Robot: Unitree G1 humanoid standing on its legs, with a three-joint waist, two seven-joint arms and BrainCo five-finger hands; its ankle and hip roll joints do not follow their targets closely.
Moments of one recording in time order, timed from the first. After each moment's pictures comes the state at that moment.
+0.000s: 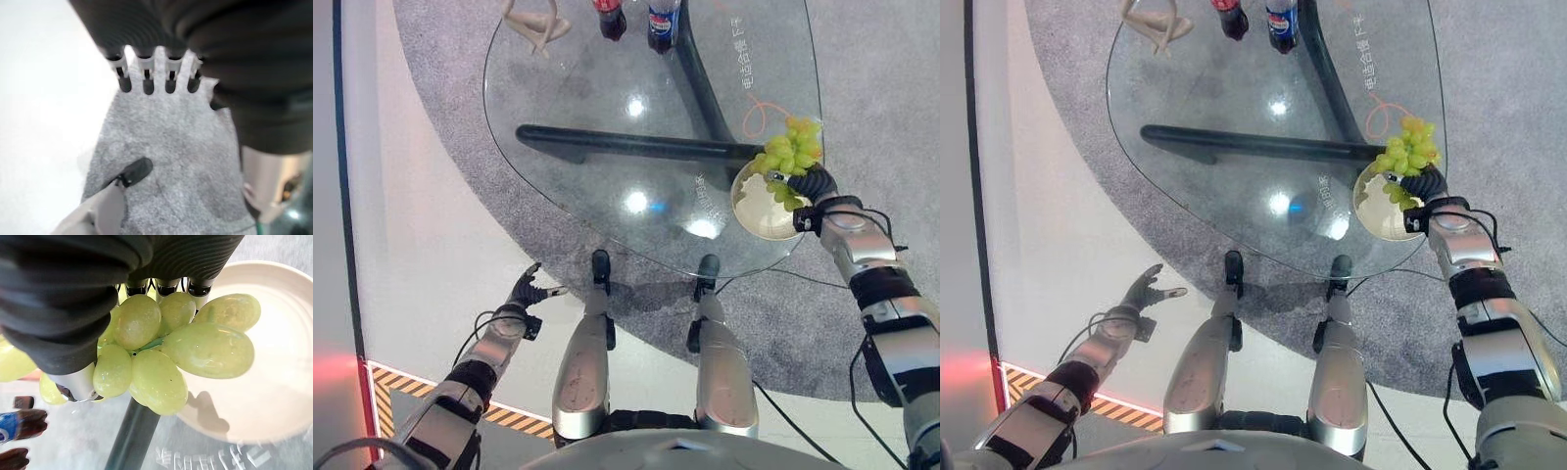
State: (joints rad) left arm -0.28 0.45 -0.41 0.80 -0.18 -0.05 0.18; right arm -0.73 -0.71 0.24 0.73 0.36 0.15 -0.05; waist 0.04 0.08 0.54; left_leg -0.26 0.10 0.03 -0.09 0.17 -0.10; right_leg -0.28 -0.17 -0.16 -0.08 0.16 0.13
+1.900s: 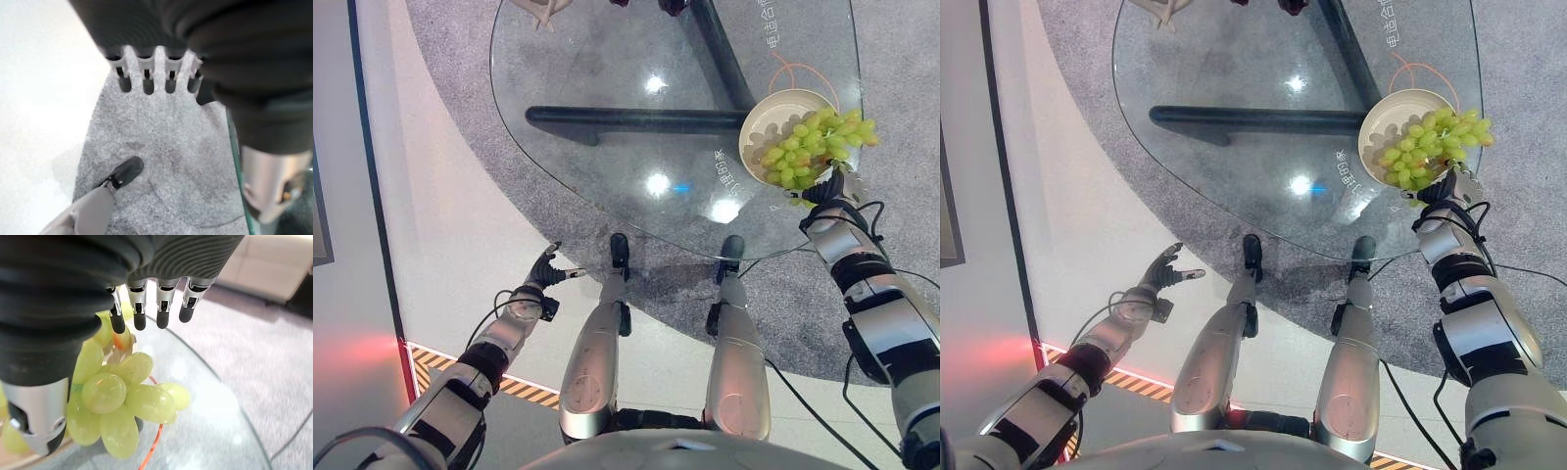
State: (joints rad) left arm -0.35 0.44 -0.51 0.75 -0.24 -0.07 0.21; right arm -0.83 -0.65 0.41 0.99 -0.17 0.30 -0.46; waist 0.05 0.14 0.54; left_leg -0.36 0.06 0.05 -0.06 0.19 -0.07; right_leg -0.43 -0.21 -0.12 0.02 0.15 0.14
